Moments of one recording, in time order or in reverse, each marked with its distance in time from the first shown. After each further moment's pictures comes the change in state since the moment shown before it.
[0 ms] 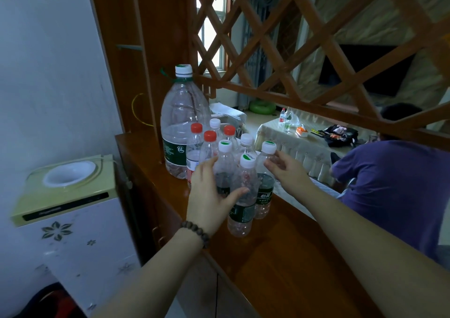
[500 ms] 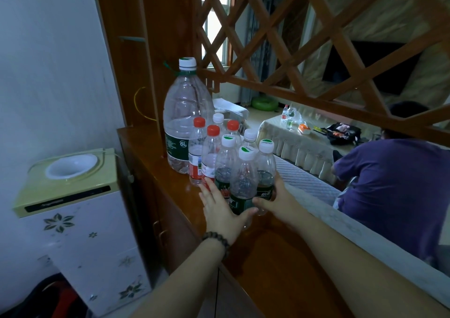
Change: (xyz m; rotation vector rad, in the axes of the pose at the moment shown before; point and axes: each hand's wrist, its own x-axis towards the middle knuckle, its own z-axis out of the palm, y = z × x) left_hand -0.033 -0.023 0.057 -0.084 -0.172 -0.431; right_hand -0.034 0.057 0.033 0.099 -0.200 0.059
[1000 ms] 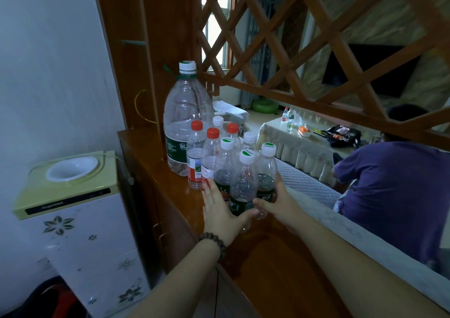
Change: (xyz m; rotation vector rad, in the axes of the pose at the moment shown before) left_hand 0.008 -0.007 -0.002 0.009 -0.033 0.094; right_hand -0.003 -0.005 0.000 0.028 0.008 0.036
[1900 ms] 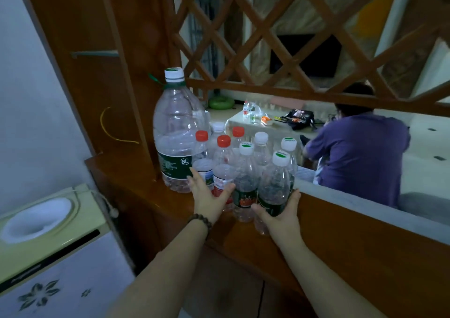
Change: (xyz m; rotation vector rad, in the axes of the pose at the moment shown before) left_hand 0.109 -0.066 -0.060 -0.211 -0.132 0.119; right_hand -0.008 -0.013 0.125 0.018 0.713 0.184
